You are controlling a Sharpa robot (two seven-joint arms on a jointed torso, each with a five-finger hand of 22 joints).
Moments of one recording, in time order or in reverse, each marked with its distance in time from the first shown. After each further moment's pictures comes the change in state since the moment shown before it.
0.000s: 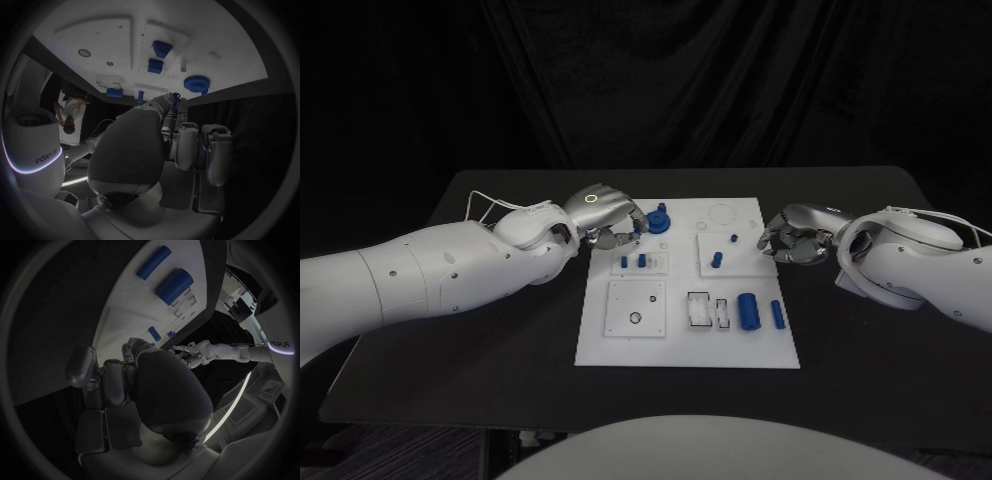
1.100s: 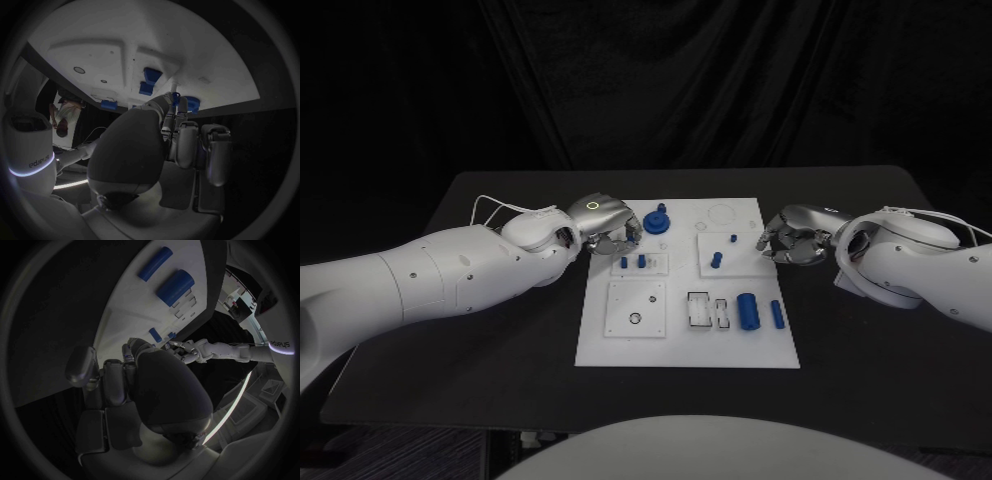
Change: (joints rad) left arm -0.022 0.065 -0.011 -0.105 -0.001 0.067 -0.022; left_hand -0.005 -0.006 -0.003 -0.003 -0.015 0.000 0.000 -0.004 -0.003 0.021 -0.007 -0.003 0.001 -0.016 -0.001 -0.017 -0.030 0.000 -0.004 -0.003 0.000 0.000; right arm -0.005 -0.003 0.000 -0.006 0.002 0.008 0.000; right_hand 0.000 0.000 0.003 -0.003 0.000 0.000 0.000 0.000 0.000 -0.007 0.000 -0.012 0.001 0.000 0.000 -0.003 0.000 0.000 0.000 0.000 -0.006 0.000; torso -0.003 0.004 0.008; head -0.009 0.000
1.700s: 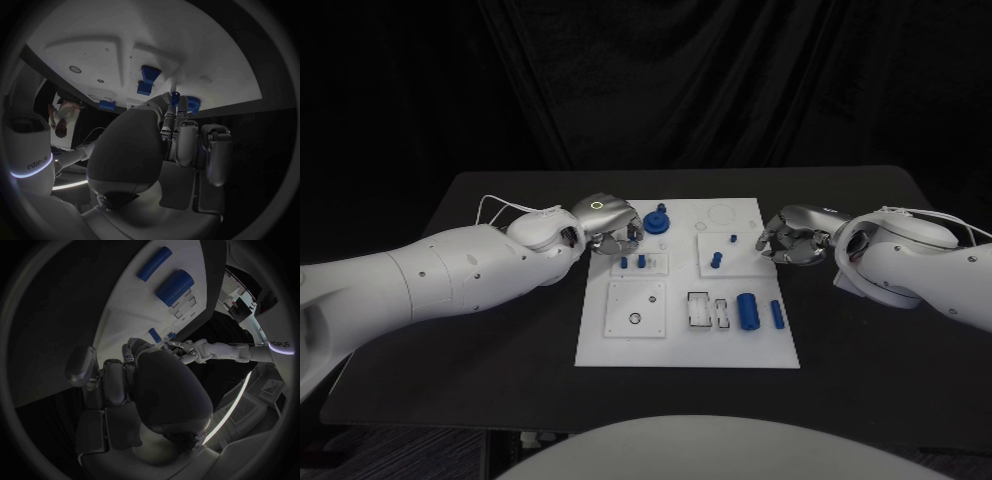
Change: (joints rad) left arm -0.002 0.026 -0.002 -0.024 0.000 0.002 -0.011; left_hand -0.012 -0.012 0.000 0.000 -0.002 0.000 0.000 -0.008 -0.006 0.023 -0.013 0.000 0.003 -0.008 0.000 -0.014 -0.020 0.000 0.000 0.000 0.000 0.000; right arm 0.000 0.003 0.000 -0.001 0.000 0.004 0.000; right_hand 0.000 0.000 0.000 0.000 0.004 0.000 0.000 0.000 0.000 -0.007 0.000 0.000 -0.001 0.000 0.000 -0.003 0.000 0.000 0.000 0.000 -0.006 0.000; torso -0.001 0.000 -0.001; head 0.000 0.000
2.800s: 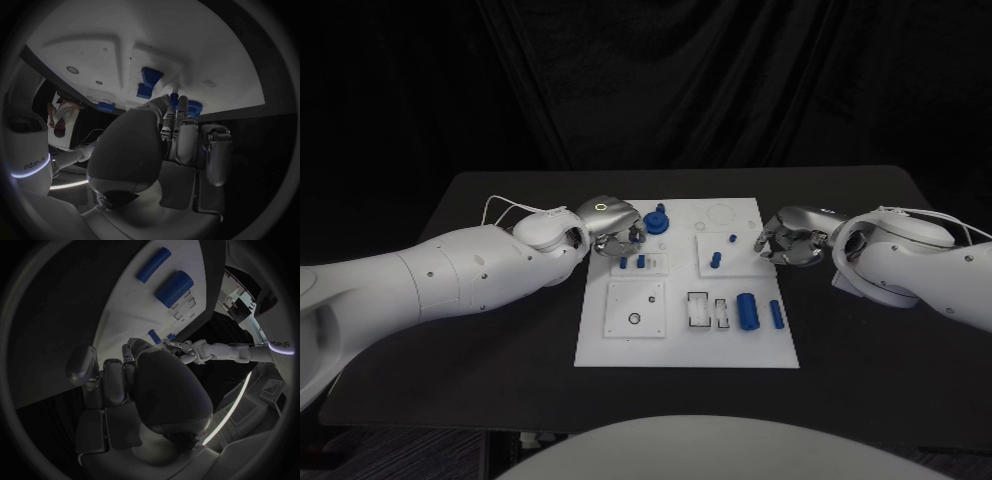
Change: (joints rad) left arm -0.005 0.026 0.001 -0.021 0.001 0.029 -0.011; left_hand -0.003 -0.002 0.000 0.000 -0.006 0.000 0.000 -0.004 -0.005 -0.002 0.002 -0.001 0.001 -0.010 0.003 -0.013 -0.024 0.000 0.000 0.000 0.000 0.000; right arm -0.001 0.005 0.000 -0.003 0.000 0.012 -0.001; right_hand 0.000 0.000 0.000 0.000 0.000 0.000 0.000 0.000 -0.001 -0.004 0.004 -0.005 0.000 0.000 0.000 -0.009 0.000 0.000 -0.007 0.000 -0.007 0.000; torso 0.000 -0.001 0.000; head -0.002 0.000
